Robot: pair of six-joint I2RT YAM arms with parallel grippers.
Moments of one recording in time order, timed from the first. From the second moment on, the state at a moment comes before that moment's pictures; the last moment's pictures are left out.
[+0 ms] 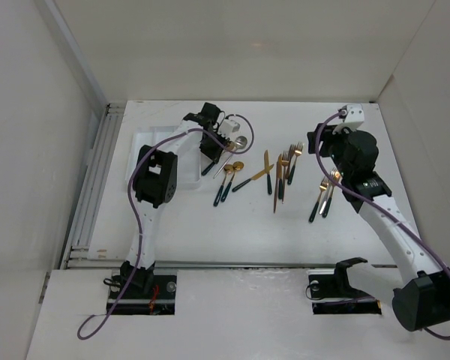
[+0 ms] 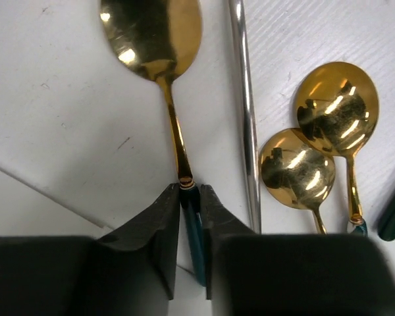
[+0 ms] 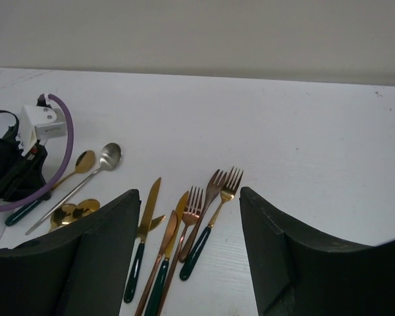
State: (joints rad) left arm -0.40 2.33 1.95 -0.82 0.23 0.32; right arm 0.22 1.06 0.89 0.05 0.05 0.10
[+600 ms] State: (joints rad) left arm -0.39 2.35 2.11 -0.81 0.33 0.21; right arm 0.25 1.01 0.89 0.01 0.07 0.18
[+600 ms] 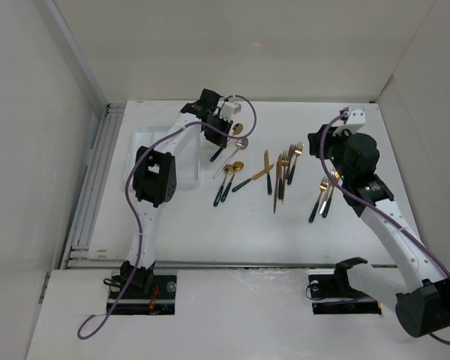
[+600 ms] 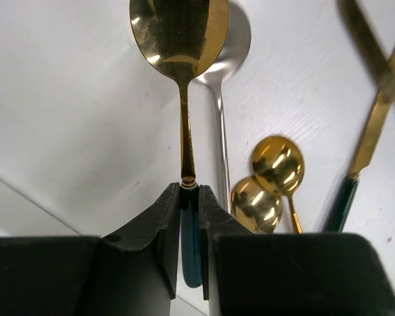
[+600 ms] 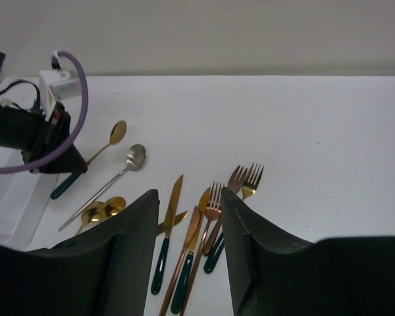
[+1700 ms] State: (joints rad) left arm 0.11 2.06 1.67 -0.69 0.10 0.13; right arm 0.45 1.32 1.02 0.00 0.05 0.26
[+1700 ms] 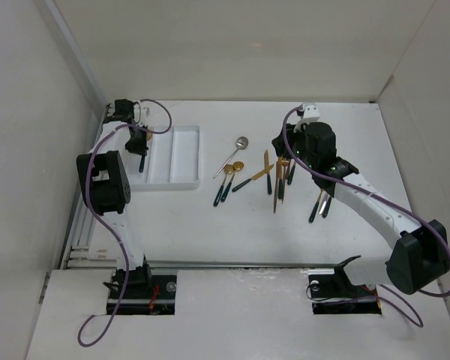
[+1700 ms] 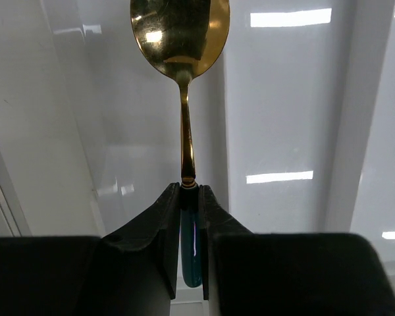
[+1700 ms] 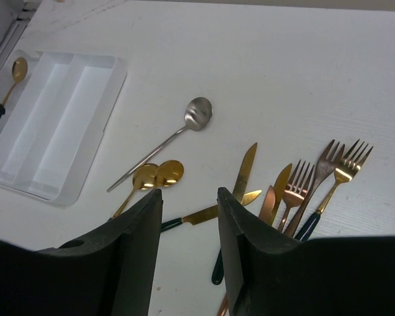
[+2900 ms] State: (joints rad) left arm -0.47 2.12 2.04 -0.66 0.13 0.16; right arm 0.45 1.14 1.02 -0.12 0.10 0.25
